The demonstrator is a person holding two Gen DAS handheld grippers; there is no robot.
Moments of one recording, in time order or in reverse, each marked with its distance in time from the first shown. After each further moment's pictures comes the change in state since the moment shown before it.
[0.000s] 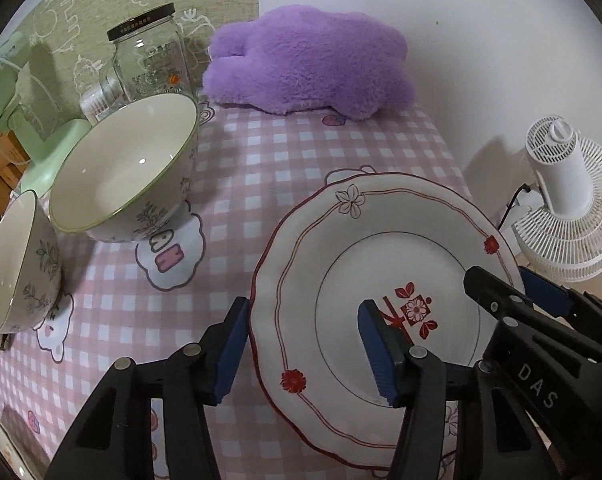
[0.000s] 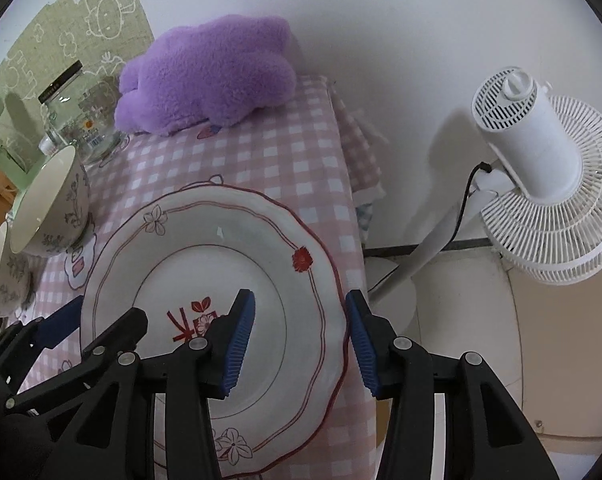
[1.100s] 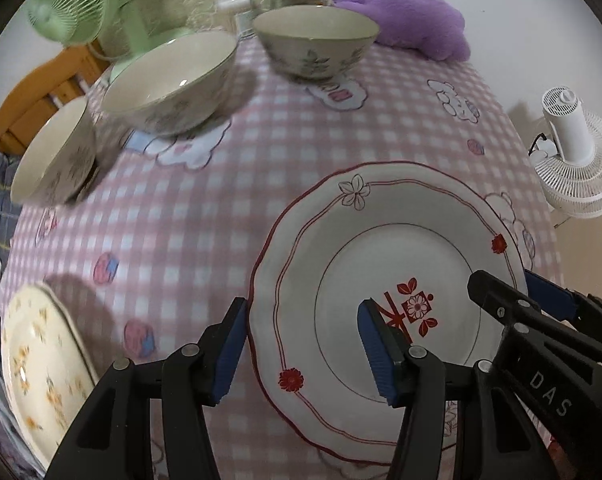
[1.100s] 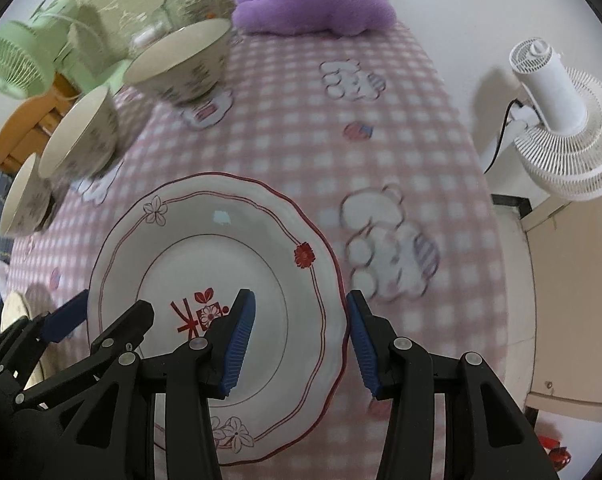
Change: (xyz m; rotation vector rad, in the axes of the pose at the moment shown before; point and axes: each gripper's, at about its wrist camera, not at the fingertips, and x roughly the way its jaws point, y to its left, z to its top) left arm -0.081 0.111 -0.130 -0.075 0.126 0.061; right arm -0.063 0.112 -0.131 -0.071 0.150 0.063
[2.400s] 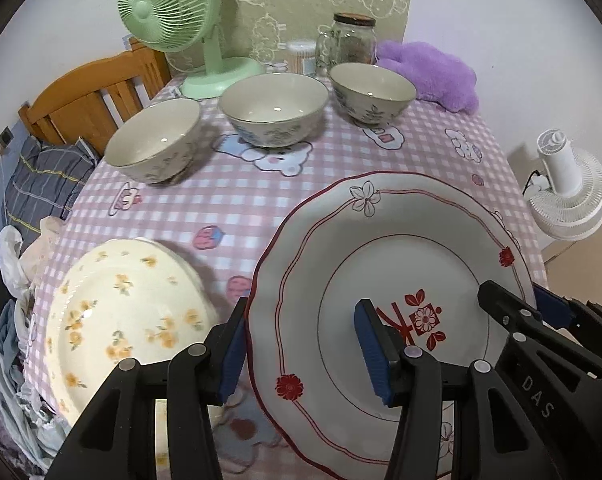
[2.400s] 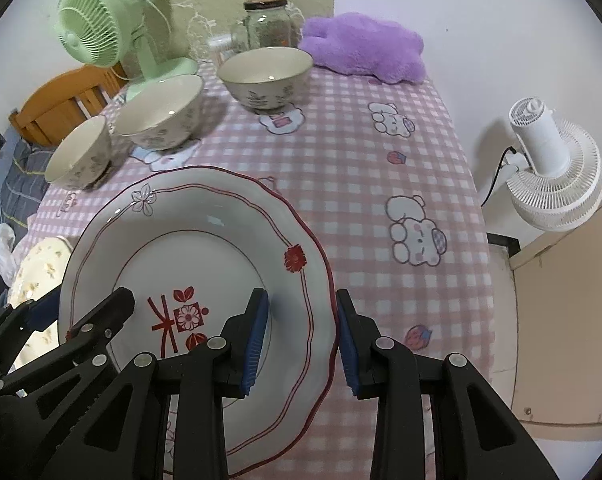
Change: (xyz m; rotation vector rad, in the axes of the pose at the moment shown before) left arm -0.084 0.065 -0.048 -0.076 -0.136 0.009; right arm -0.067 0.077 -0.052 -0.115 -0.123 -0.058
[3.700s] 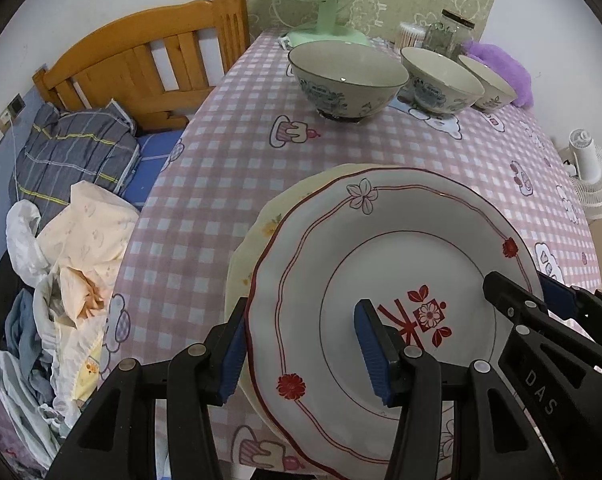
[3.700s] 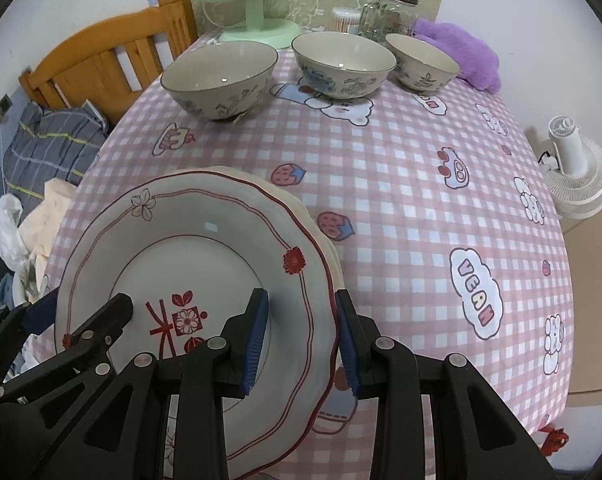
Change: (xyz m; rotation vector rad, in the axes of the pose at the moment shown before) left arm 0.009 0.215 -0.047 0.004 0.067 -0.007; right arm 0.012 0.229 -0.041 -0.047 0.055 -0.054
